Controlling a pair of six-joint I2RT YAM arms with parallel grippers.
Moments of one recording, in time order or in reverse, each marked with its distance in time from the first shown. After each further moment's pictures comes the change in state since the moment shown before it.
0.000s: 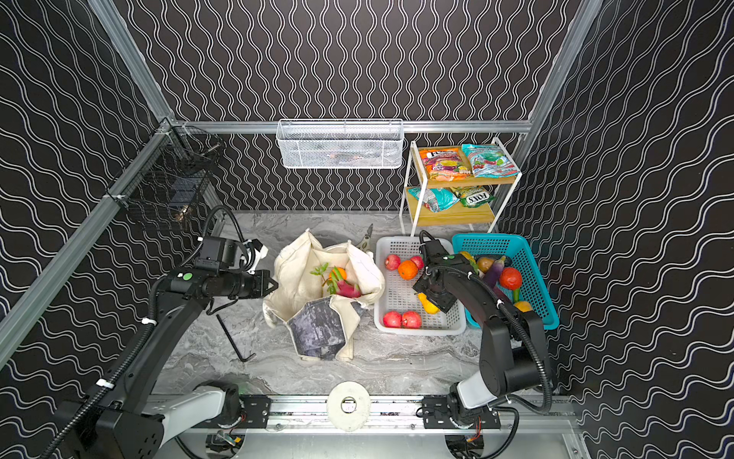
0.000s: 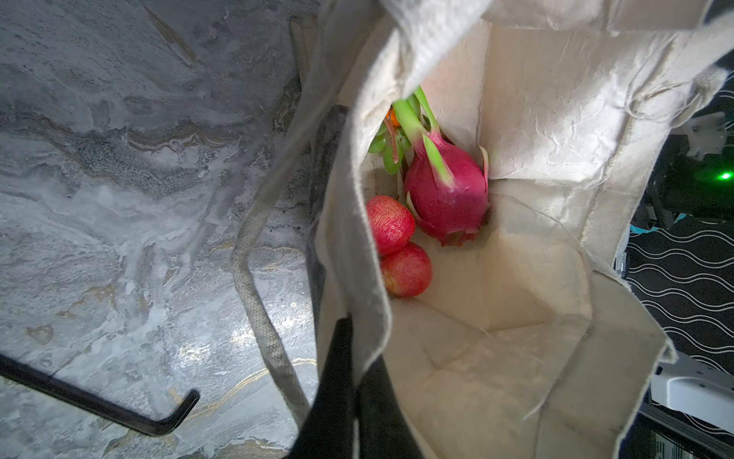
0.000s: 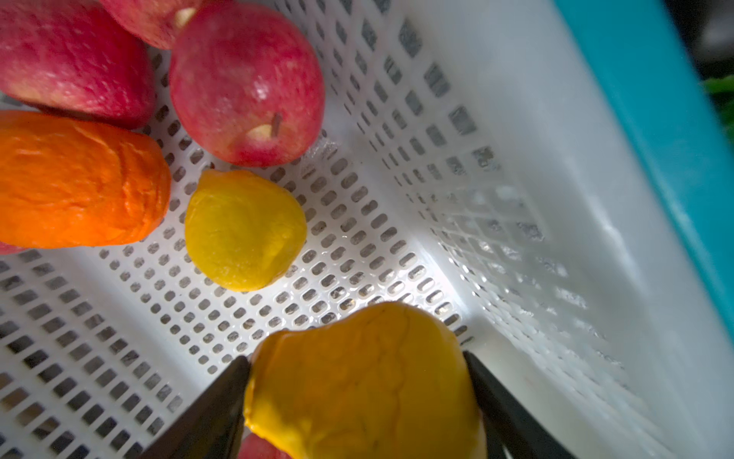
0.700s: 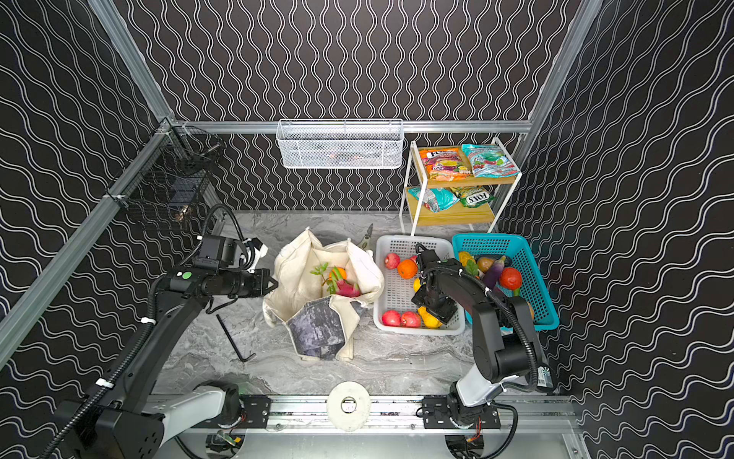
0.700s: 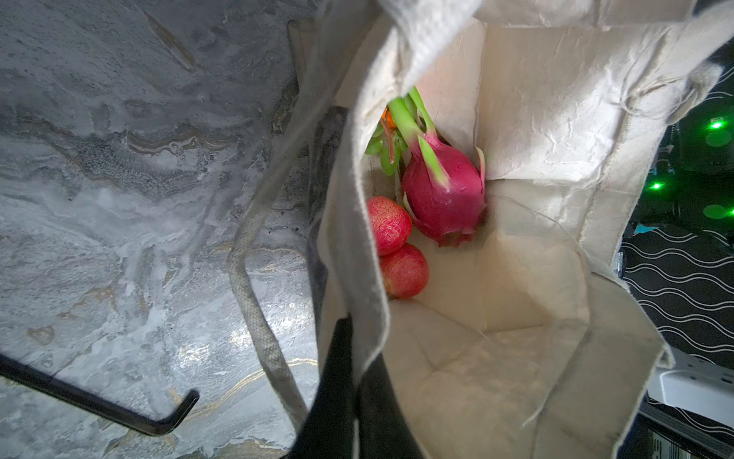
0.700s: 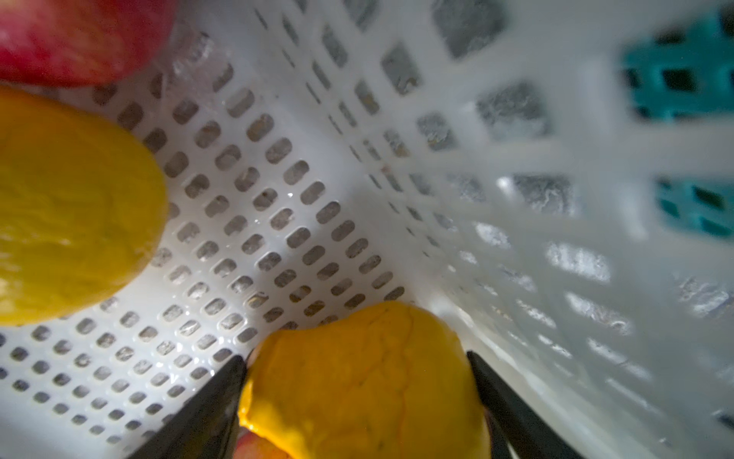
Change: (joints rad) left arm 0.000 0.006 0.016 -0.008 0.002 0.000; right arm 0.000 0.087 -0.060 -0.026 -0.018 0.001
